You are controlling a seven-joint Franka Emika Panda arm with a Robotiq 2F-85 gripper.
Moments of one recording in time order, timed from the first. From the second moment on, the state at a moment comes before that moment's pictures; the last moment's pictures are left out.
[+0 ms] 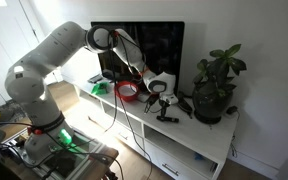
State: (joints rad) arm -0.39 1.01 -0.29 -1.62 0.34 2.46 0.48
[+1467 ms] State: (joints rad) arm -0.47 0.98 -0.41 -1.60 0.33 2.15 0.61
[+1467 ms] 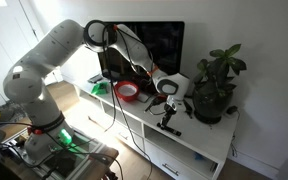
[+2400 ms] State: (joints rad) arm -0.62 1.01 -0.36 -1.72 0.39 2.24 0.43
